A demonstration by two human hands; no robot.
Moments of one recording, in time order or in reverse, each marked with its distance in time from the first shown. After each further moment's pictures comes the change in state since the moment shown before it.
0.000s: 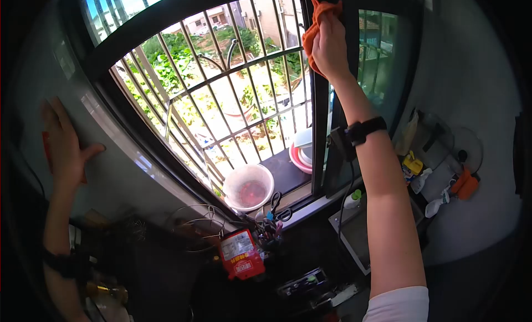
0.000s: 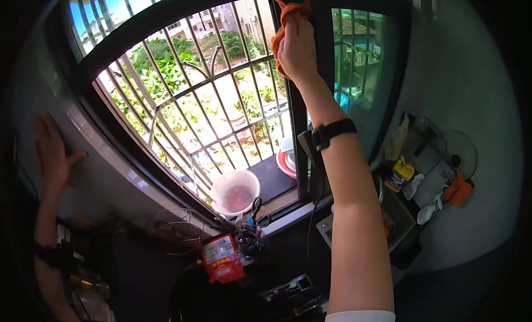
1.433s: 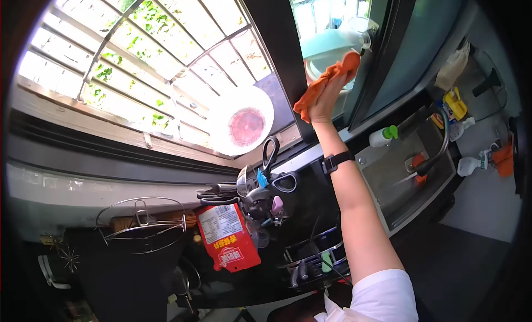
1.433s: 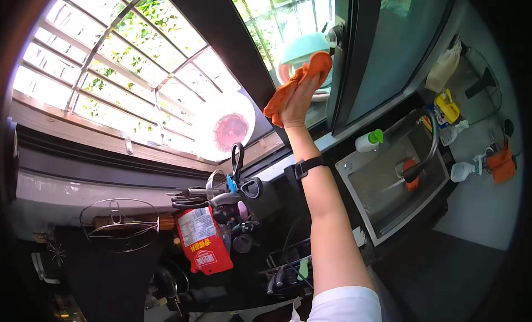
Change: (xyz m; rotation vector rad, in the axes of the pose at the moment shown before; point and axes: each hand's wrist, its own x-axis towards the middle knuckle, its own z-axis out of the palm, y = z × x) left_hand 0.021 0.020 -0.034 -0.289 -0.612 0.087; right_hand -0.489 -0.090 0.001 0.223 -0.144 0.845
